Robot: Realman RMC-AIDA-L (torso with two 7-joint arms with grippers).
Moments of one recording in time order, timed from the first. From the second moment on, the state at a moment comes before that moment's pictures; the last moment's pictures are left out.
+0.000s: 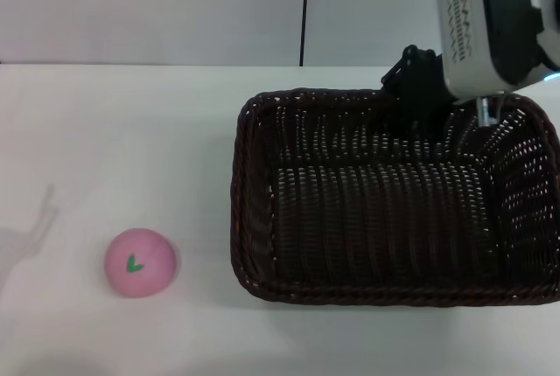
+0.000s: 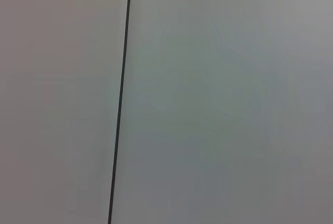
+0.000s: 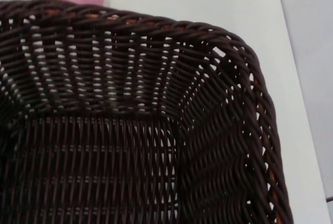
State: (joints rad) left arm -0.10 -2.07 0.83 -0.09 0.72 1.89 -0.27; right arm 0.72 2.08 -1.30 -1.15 -2.42 -1.35 1.55
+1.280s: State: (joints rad) left arm -0.09 -1.90 1.39 0.13 0.83 1.68 -0.56; right arm 0.05 2.08 -0.93 -1.07 -1.13 -1.56 1.31
